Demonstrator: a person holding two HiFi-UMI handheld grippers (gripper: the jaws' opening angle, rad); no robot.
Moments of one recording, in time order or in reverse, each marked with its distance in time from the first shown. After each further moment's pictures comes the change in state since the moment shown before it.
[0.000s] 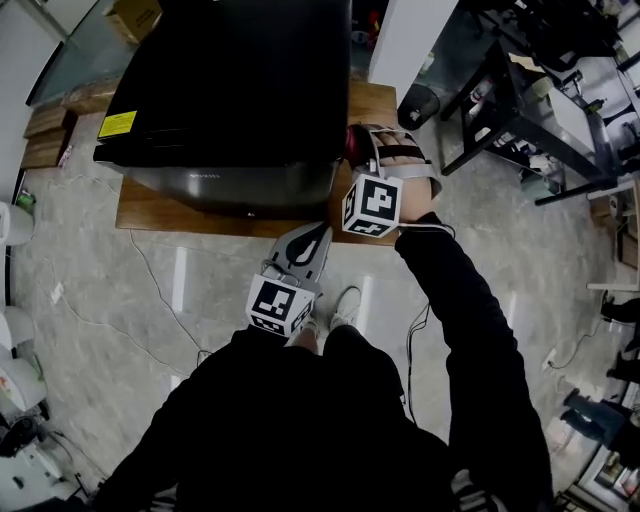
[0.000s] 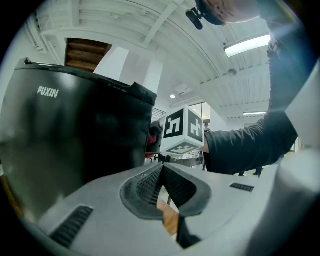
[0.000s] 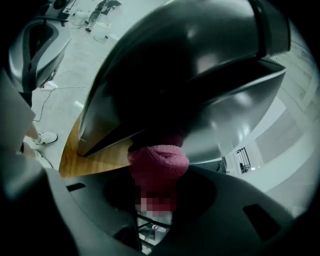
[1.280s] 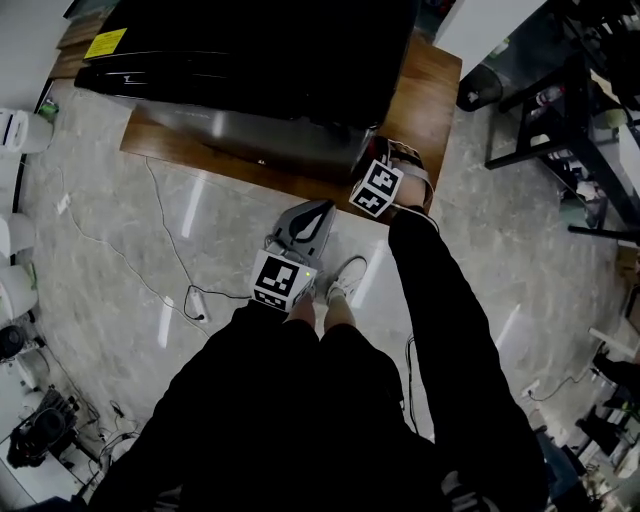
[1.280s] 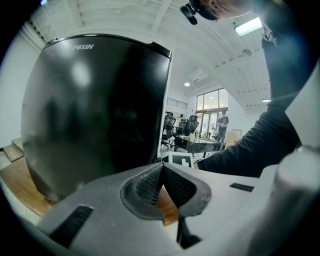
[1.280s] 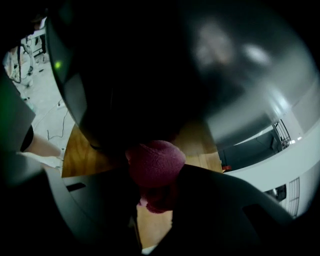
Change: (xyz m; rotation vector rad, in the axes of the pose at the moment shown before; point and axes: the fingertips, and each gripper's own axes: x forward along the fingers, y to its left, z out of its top) left arm 0.019 0.043 -0.131 -0.022 0.123 0.205; right arm 0.165 0.250 -0.067 0.163 0.062 0.391
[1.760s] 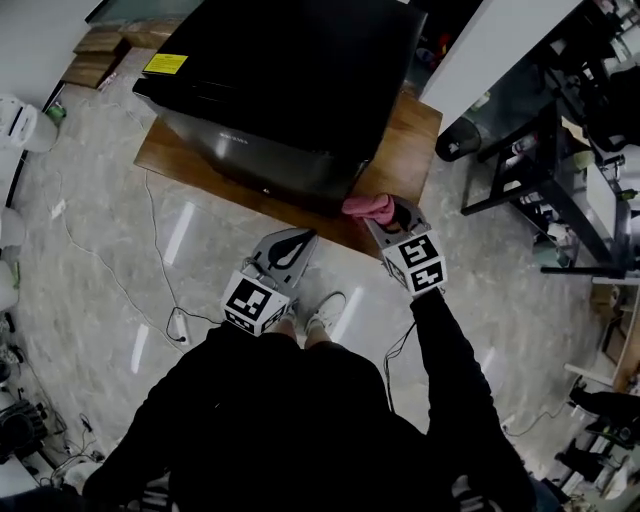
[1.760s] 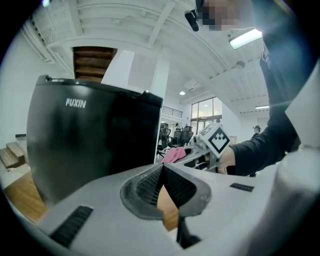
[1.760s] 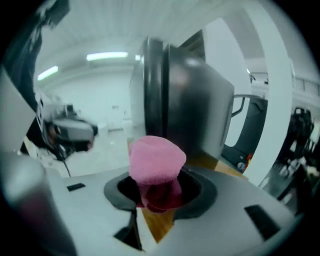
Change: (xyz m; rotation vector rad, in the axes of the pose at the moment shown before) left arm -0.075 -0.026 0.105 0.016 -0.085 -0.054; right arm -0.264 -0.050 0.054 0.615 -0.576 0.185
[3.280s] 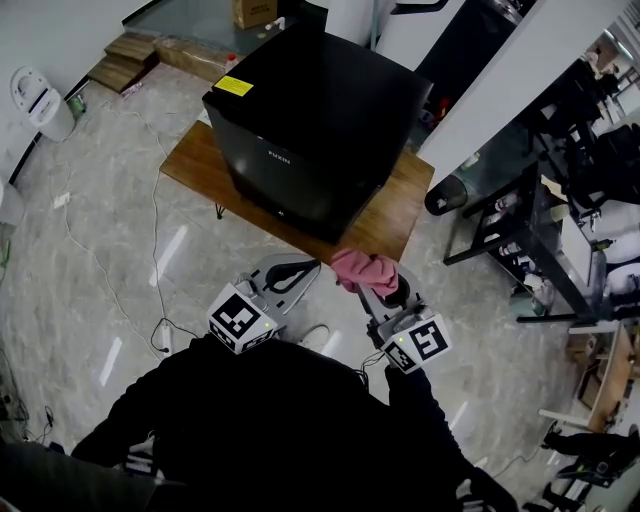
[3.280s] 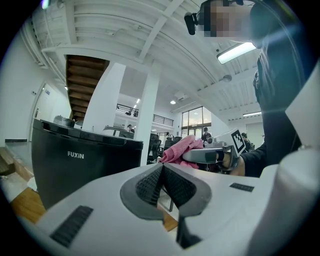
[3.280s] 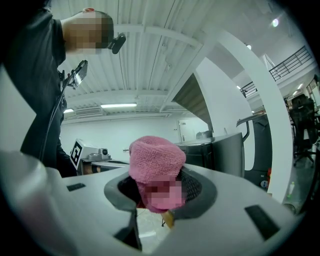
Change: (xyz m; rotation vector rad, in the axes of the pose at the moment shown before) left arm -0.102 -0.058 0.115 0.039 -0.102 -0.100; right arm -0.157 0.134 0.145 0.126 -0.497 0.118
